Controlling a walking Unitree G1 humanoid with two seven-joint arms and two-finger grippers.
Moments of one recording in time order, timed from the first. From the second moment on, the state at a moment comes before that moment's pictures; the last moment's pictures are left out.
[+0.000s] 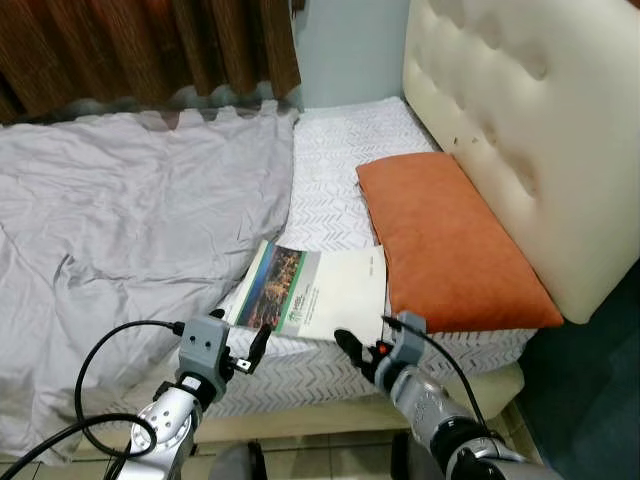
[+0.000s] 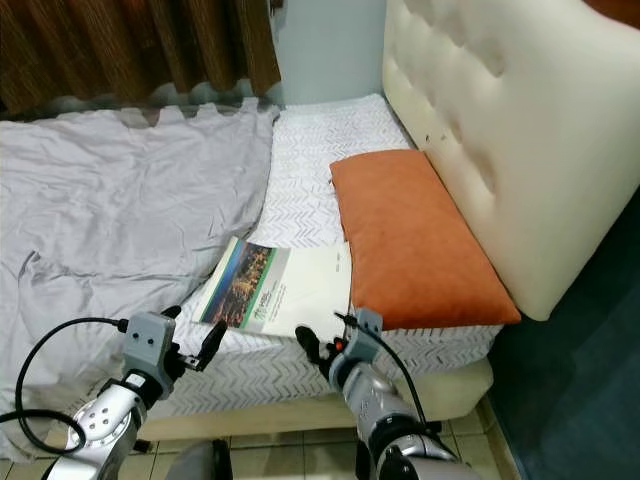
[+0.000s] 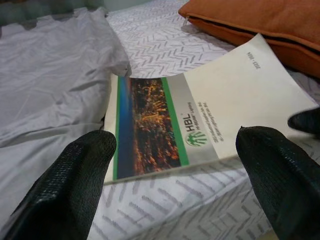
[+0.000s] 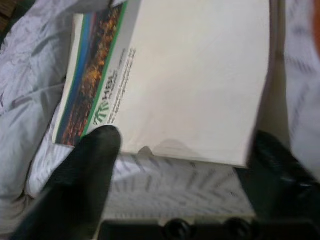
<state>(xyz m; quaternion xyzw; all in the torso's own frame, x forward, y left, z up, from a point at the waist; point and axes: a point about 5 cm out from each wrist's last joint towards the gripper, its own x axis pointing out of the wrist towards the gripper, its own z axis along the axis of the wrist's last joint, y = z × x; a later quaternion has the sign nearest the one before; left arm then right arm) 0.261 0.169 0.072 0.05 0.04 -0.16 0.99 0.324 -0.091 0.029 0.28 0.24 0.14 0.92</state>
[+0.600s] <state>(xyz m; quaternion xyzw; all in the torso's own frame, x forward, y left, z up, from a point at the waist) 0.261 0.165 0.075 0.04 0.03 -0.14 0.99 0.343 -0.102 0.050 0.11 0.21 0.17 0.96</state>
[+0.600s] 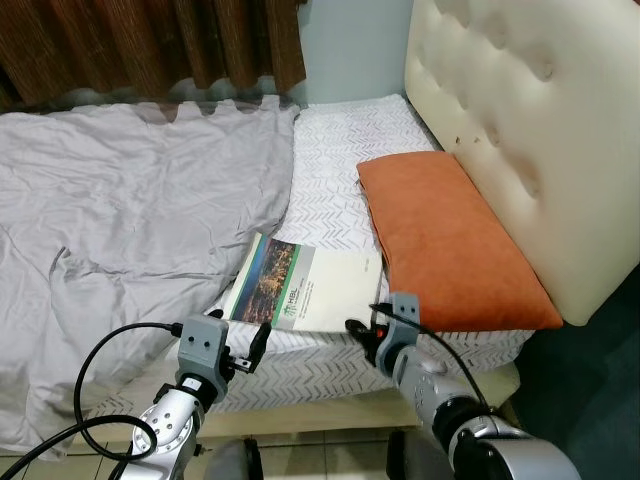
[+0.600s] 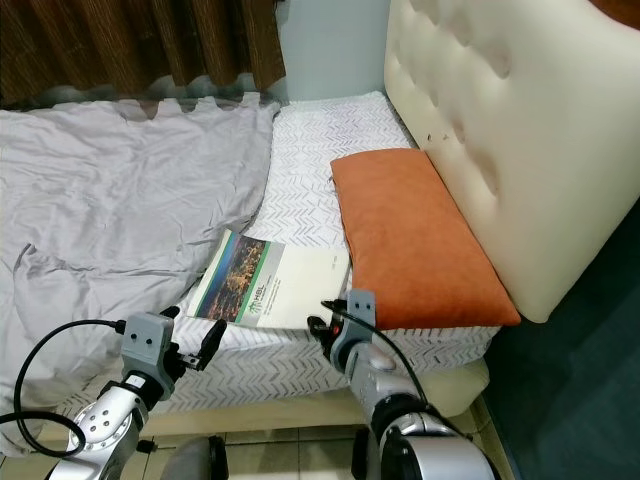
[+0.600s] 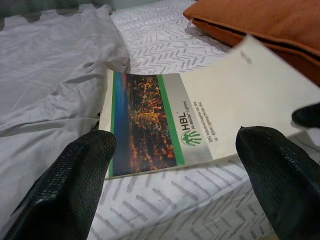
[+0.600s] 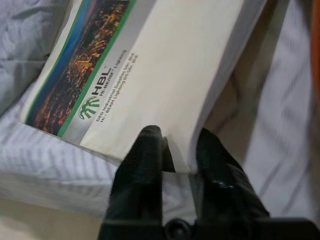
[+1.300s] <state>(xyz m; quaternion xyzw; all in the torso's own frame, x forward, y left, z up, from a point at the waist) 0.261 0.163 0.073 0.03 0.04 -0.14 0.99 0.346 -0.117 0.050 -0.14 0.23 0.21 0.94</state>
